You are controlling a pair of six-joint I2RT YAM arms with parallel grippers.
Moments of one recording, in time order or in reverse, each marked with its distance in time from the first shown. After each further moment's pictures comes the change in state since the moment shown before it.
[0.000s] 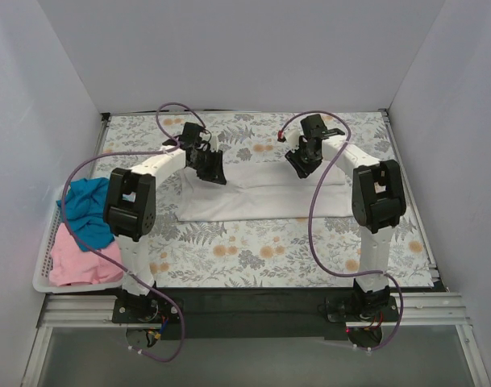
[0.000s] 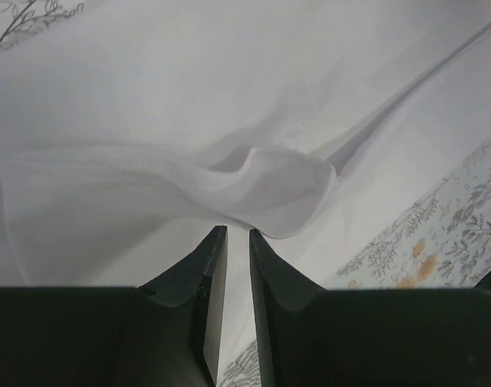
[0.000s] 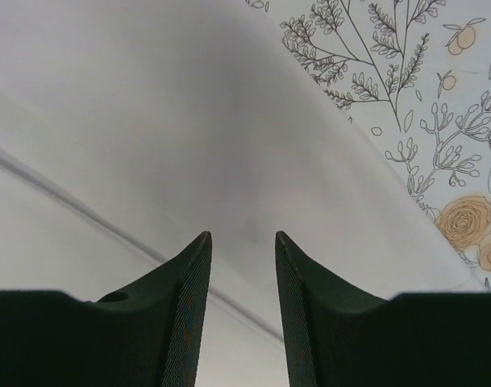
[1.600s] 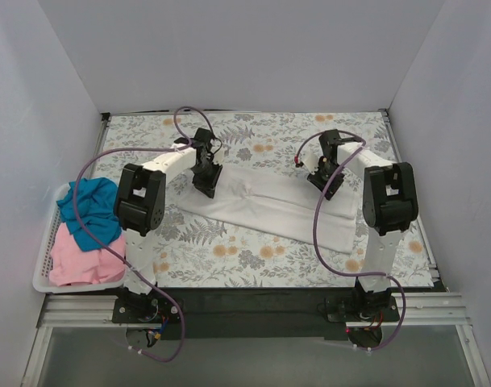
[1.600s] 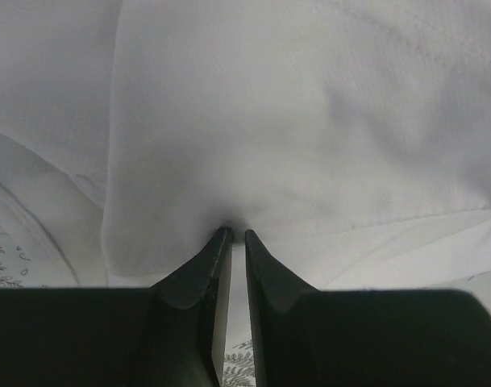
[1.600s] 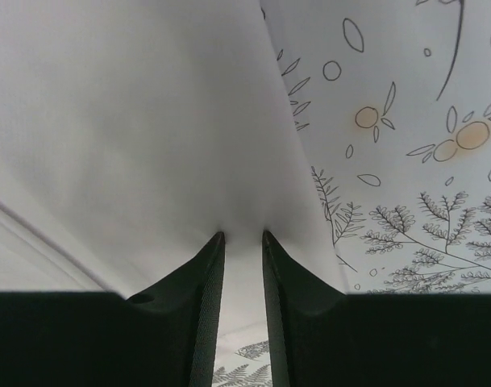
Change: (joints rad) left arm -0.072 0.138 0.113 -0.268 -0.307 0.149; right arm -0.115 -0.031 -0.155 -0.196 0.073 -0.243
